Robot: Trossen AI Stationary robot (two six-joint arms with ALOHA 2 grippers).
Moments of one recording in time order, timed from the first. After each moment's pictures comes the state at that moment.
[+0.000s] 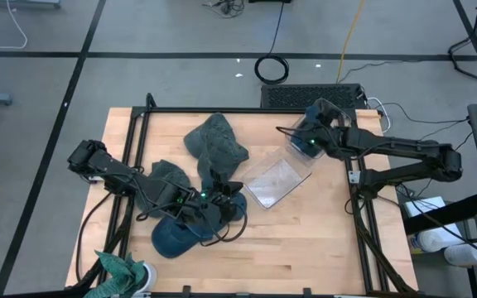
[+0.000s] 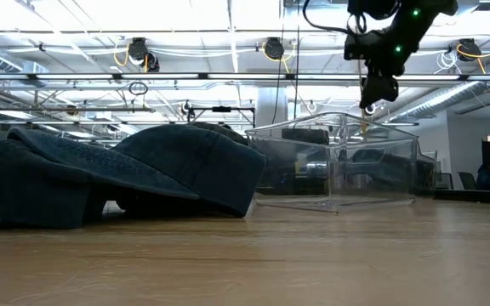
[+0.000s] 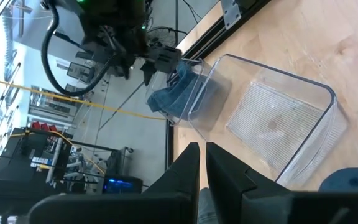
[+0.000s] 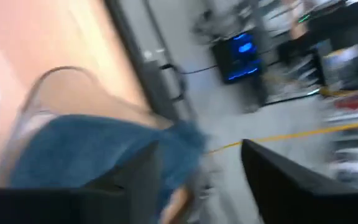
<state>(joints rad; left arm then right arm) -0.43 1.65 1.43 -0.42 -0.89 0.48 -0.29 1.12 0.89 -0.70 0.83 -0.23</state>
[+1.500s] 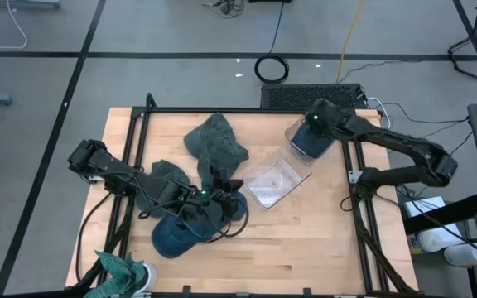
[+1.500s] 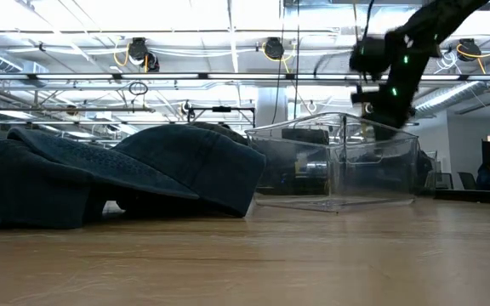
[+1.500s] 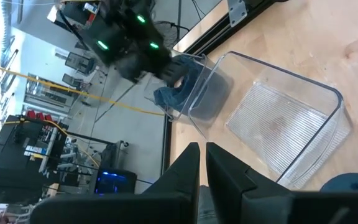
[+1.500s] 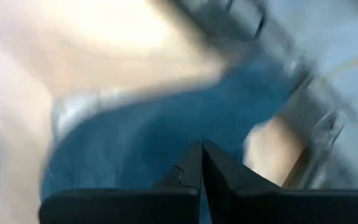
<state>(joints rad) -0.41 1.65 1.43 -0.42 -0.89 0.43 -0.67 1.18 0.79 -0.58 0.34 -0.02</state>
